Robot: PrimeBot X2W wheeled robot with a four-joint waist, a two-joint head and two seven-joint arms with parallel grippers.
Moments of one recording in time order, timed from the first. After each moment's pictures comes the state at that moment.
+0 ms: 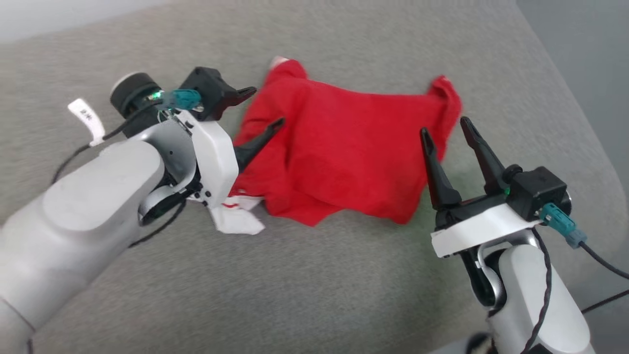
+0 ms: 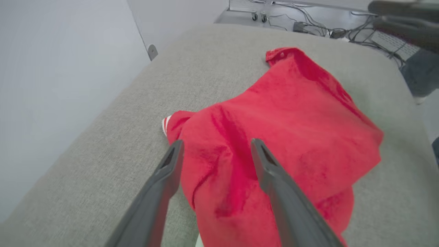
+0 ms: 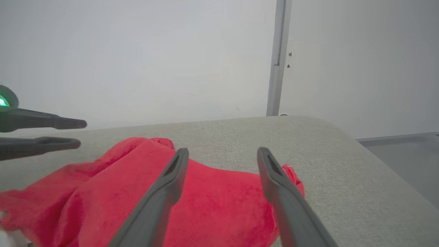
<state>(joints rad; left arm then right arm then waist) -1.14 0.64 -1.28 0.39 -0.87 -0.13 0.03 -0.38 -0.05 0.17 0.26 0.25 0.13 -0.26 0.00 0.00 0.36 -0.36</state>
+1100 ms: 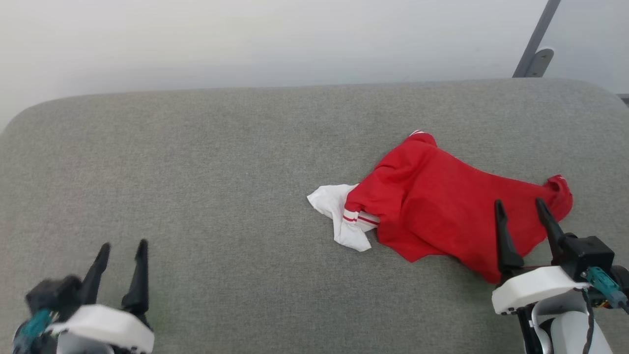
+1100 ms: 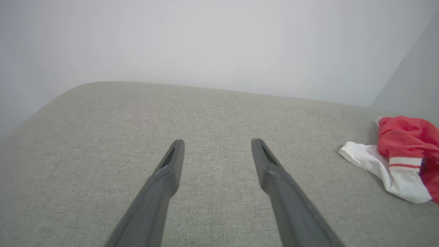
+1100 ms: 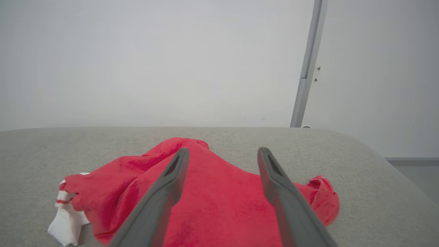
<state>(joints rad) -0.08 0.38 -0.16 0.32 -0.55 -0.05 -0.26 -0.16 -0.06 -0.12 0.32 0.07 0.13 -0.26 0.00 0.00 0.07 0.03</state>
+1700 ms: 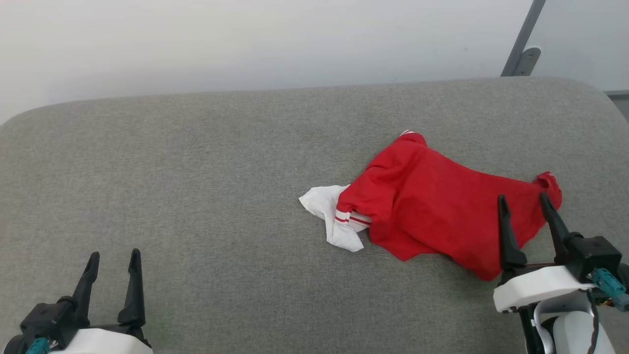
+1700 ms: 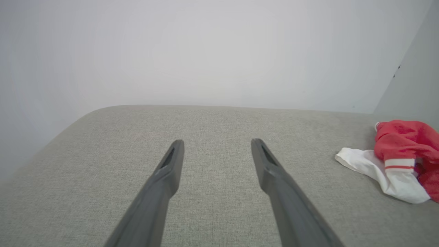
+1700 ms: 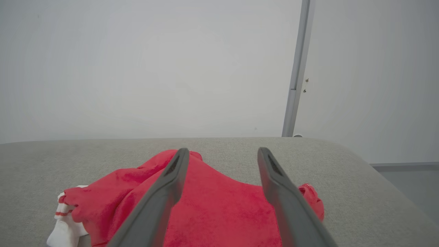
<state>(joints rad) 0.05 0.22 0.07 0.17 -0.29 -0.12 -0.26 -0.14 -0.05 -0.11 0.26 0.08 0.13 -0.26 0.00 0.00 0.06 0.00</state>
